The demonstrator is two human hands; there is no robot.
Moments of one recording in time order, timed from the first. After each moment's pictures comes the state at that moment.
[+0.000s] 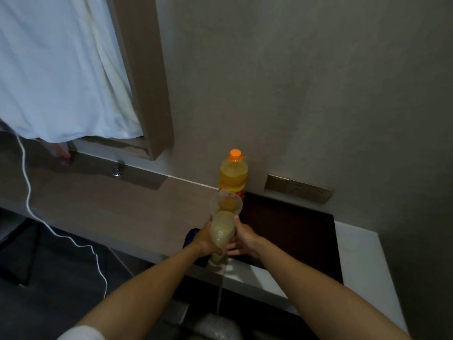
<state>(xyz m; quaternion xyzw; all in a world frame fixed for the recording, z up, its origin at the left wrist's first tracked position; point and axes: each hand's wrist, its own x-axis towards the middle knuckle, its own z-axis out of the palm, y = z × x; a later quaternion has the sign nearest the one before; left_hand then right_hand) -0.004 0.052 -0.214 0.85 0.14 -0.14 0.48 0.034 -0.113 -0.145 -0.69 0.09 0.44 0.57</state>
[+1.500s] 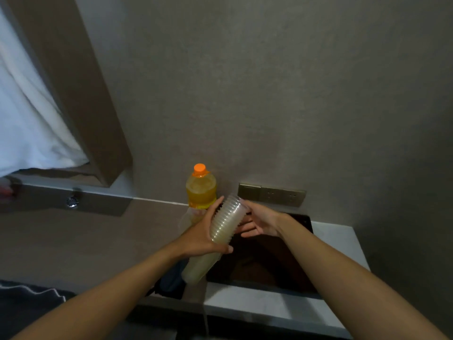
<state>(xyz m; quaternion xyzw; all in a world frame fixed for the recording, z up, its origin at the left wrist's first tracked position) 0.049 -0.004 -0.096 0.84 -0.13 -0.12 0.52 0.140 -0.218 -0.082 -0.67 0.07 0.44 0.60</state>
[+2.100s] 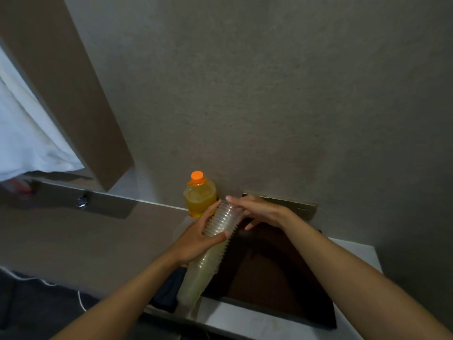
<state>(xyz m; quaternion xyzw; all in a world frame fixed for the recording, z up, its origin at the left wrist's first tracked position) 0.074 -0.028 -0.081 0.82 -0.03 -0.05 0.56 0.205 -0.221 -0.056 -0.76 -0.13 0.41 0.50</state>
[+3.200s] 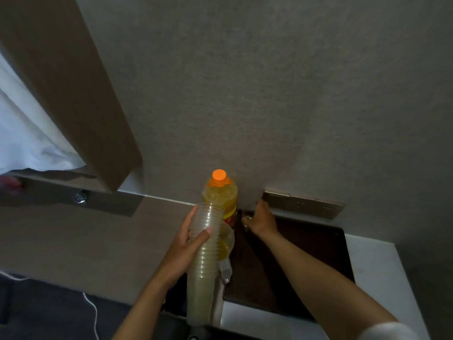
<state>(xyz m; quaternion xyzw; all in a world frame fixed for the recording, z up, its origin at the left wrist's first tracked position) 0.061 0.057 -0.095 0.70 0.14 -0.02 0.70 0.234 -0.136 -0.200 -0.94 0.01 0.13 0.32</state>
